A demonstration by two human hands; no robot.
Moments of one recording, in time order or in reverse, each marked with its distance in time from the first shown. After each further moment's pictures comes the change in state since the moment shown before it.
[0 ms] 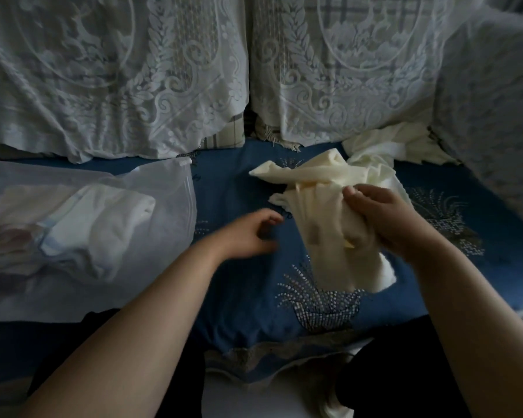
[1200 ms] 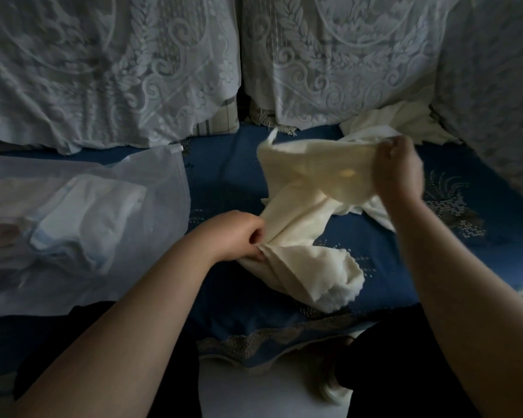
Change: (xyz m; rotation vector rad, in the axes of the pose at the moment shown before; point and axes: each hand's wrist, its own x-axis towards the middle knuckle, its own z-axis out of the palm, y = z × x) left_hand -0.025 0.021 -0.005 0.529 -0.101 -0.004; right_hand 0.082 0.035 -0.031 -0.448 0.726 -0.009
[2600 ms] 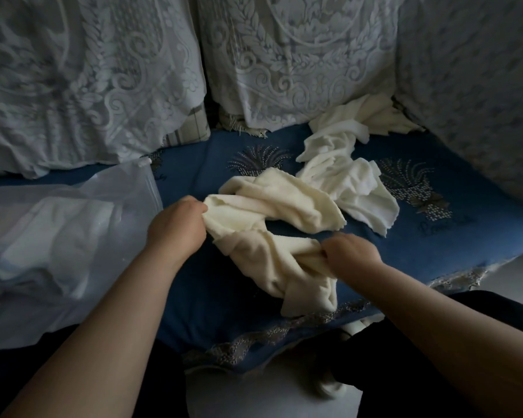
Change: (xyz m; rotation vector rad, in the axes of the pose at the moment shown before) left_hand 0.012 -0.022 0.001 0.114 0.379 -0.343; right_hand -0.098 0.061 -0.005 -0.838 -0.677 -0.316
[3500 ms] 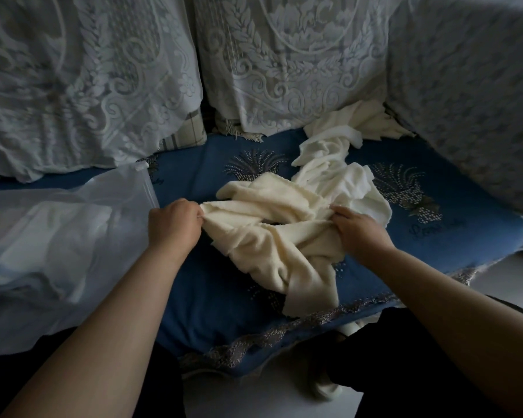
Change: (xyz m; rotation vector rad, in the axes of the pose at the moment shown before) left_hand 0.019 -0.009 0.017 0.096 0.138 -0.021; right_hand 0.036 0.051 0.009 0.076 0.398 -0.163
